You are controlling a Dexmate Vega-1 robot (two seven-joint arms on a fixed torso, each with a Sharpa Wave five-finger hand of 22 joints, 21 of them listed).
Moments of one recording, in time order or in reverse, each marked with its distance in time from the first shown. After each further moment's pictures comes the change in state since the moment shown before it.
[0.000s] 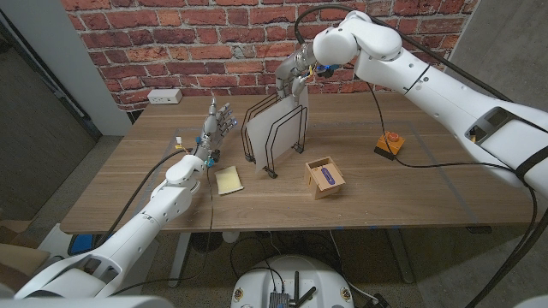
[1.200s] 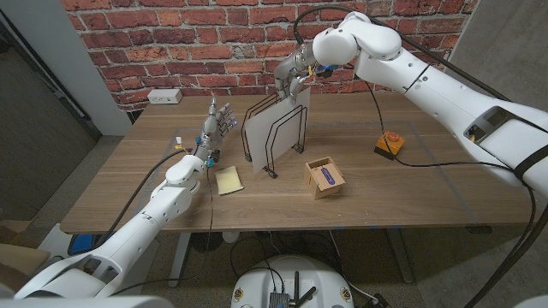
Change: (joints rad) left arm 0.001 0.000 0.000 0.000 0.000 0.000 0.001; left_hand 0.000 0.000 0.000 0.000 0.000 0.000 0.000 0.000 0.000 0.000 0.000 0.000 0.000 0.000 0.000 0.000 0.000 0.000 0.000 0.000 0.000; right arm 0.002 0.004 0.005 0.021 0.009 0.035 -0.025; right_hand 0.018 0.074 -0.030 0.005 0.008 0.124 0.004 0.054 -0.026 0.151 0.001 0.016 0.118 0.186 -0.057 -0.025 0.137 0.066 -0.009 0.033 0.014
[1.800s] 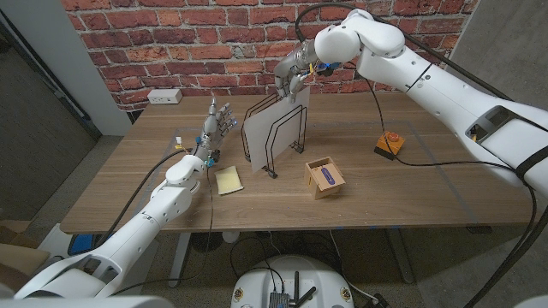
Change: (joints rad) left arm 0.000 0.000 0.000 -0.001 0.000 0.000 0.000; left_hand 0.000 0.000 0.000 0.000 0.000 0.000 0.000 0.000 0.003 0.000 0.000 0.000 0.000 0.000 0.000 0.000 0.000 0.000 0.000 0.000 0.000; right arm -0.001 -0.007 0.015 -0.009 0.032 0.000 0.002; right_hand 0.004 0.004 0.000 0.000 0.000 0.011 0.000 0.000 0.000 0.016 0.005 -0.012 0.016 0.021 -0.011 -0.023 0.027 0.011 0.004 0.008 0.005
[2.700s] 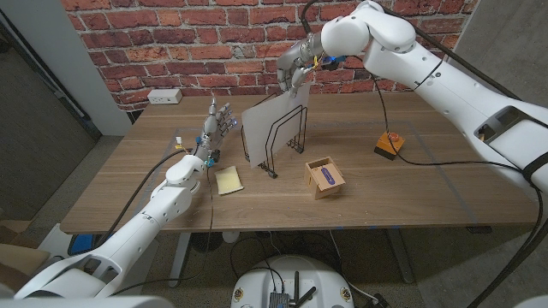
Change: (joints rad) left arm 0.000 0.000 0.000 0.000 0.000 0.001 0.000; left_hand 0.000 0.000 0.000 0.000 0.000 0.000 0.000 0.000 0.000 0.000 0.000 0.000 0.000 0.000 0.000 0.000 0.000 0.000 0.000 0.000 0.000; right arm -0.017 -0.038 0.047 -0.071 0.034 -0.045 0.007; right_hand -0.009 0.017 -0.001 -0.001 -0.005 0.010 0.000 -0.015 0.000 0.005 -0.005 -0.012 0.012 0.009 -0.005 -0.037 0.028 0.000 0.000 0.000 0.000
